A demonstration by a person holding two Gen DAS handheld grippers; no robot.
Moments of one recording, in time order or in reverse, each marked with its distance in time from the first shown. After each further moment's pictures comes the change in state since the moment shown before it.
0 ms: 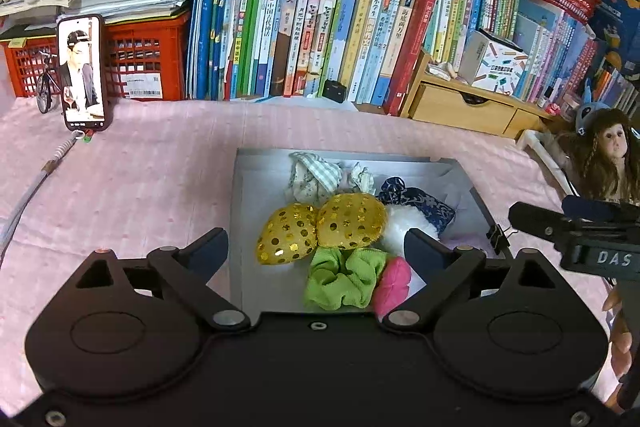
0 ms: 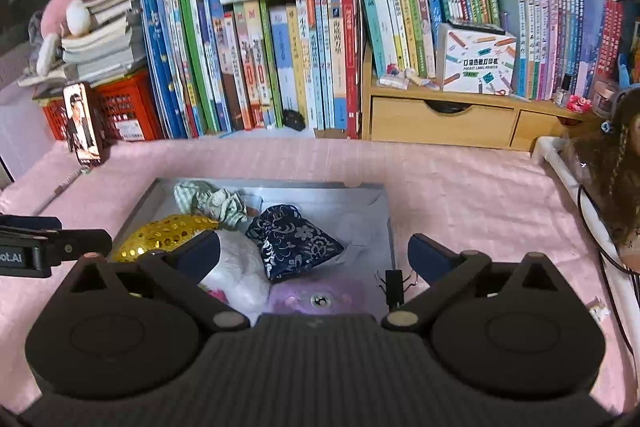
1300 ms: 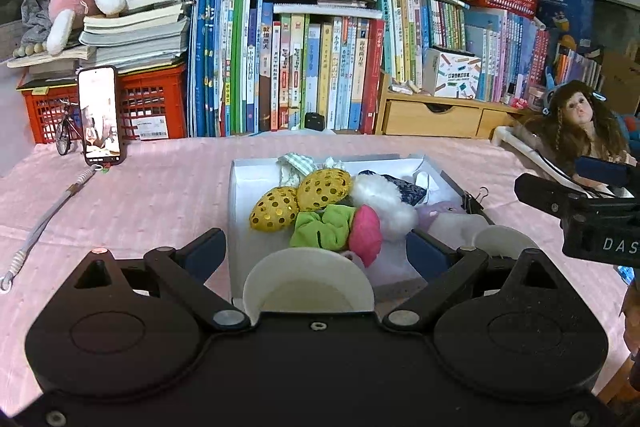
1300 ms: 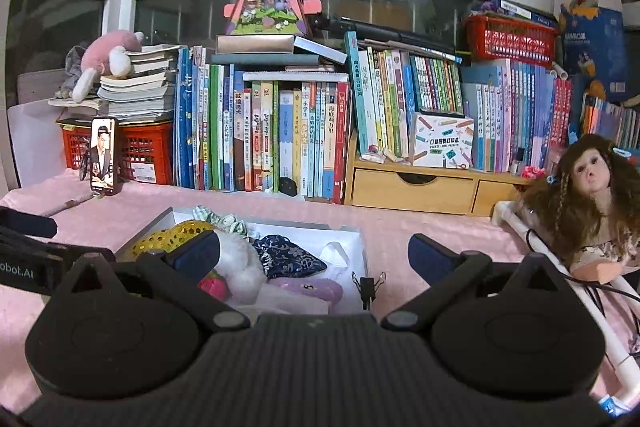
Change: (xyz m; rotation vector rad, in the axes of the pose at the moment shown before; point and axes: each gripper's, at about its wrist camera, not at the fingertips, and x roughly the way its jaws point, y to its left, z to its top) left arm -0.068 -0.021 -0.094 0.137 -0.216 0.008; right arm -0.082 0.015 -0.080 -0.104 -0.334 -0.070
